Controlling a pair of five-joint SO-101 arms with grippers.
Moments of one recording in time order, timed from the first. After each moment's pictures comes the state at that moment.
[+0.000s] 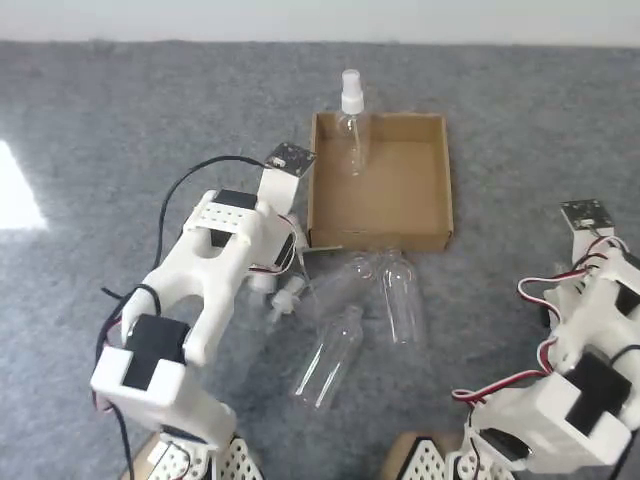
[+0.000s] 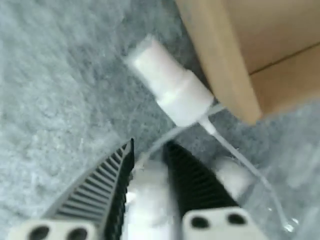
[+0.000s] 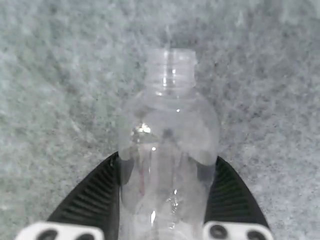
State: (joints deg) left arm 6.4 7.6 29.7 58.2 -8.2; right arm 36.9 0.9 35.8 53.7 44.0
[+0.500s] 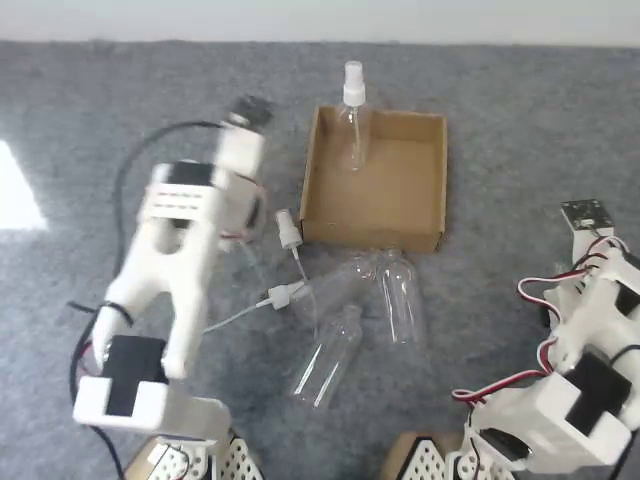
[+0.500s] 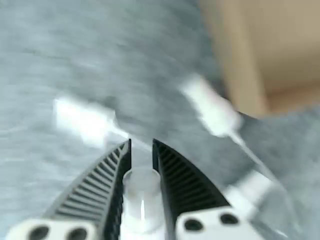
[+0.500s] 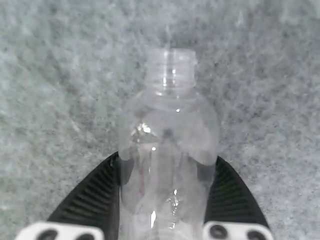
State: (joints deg) left arm -2.7 1.8 18.5 65.1 -11.4; right arm 36.9 0.9 35.8 53.7 44.0
